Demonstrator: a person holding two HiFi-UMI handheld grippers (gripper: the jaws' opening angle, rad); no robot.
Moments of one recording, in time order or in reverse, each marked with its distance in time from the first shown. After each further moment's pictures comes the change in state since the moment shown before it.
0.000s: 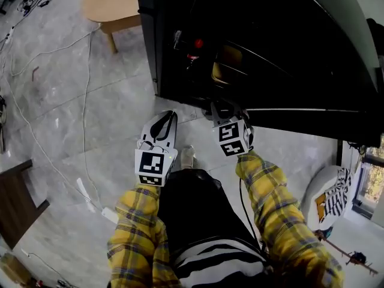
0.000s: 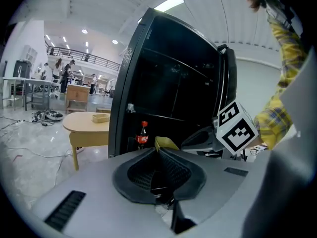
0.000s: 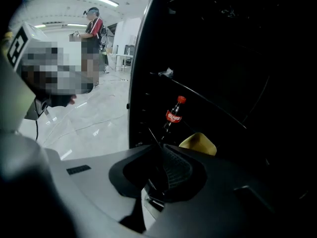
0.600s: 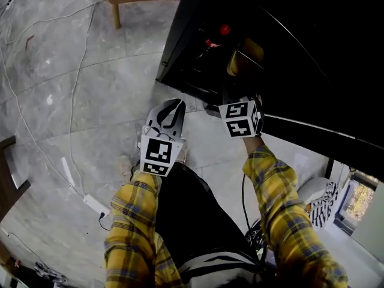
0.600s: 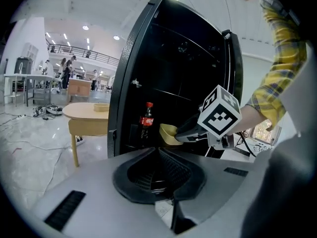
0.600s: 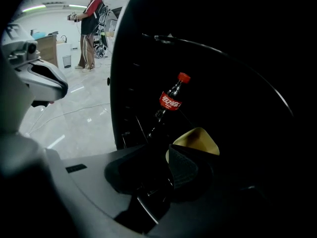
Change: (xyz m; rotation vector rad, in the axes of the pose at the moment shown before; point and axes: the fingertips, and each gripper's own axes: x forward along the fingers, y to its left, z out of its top) left arm 0.041 0.018 -0.063 -0.013 0.039 0.015; right arm 0.076 -0.029 -0.017 -0.099 0.113 -0.071
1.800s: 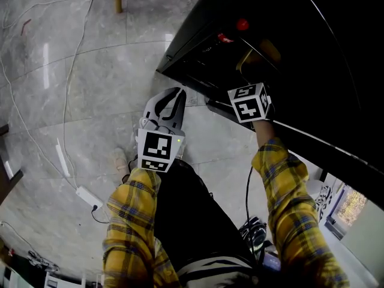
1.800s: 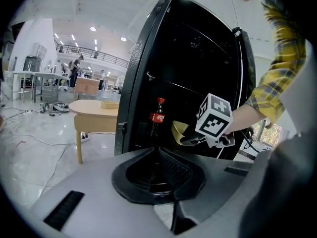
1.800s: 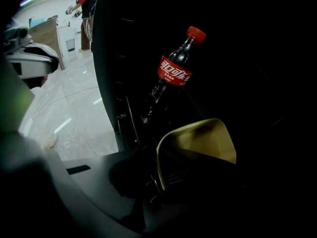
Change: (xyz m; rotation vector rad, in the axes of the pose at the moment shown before) left arm 0.020 0.028 -0.011 -0.048 -0.016 0.064; right arm 0.059 -0.016 -0.025 -0.108 0.185 0.047
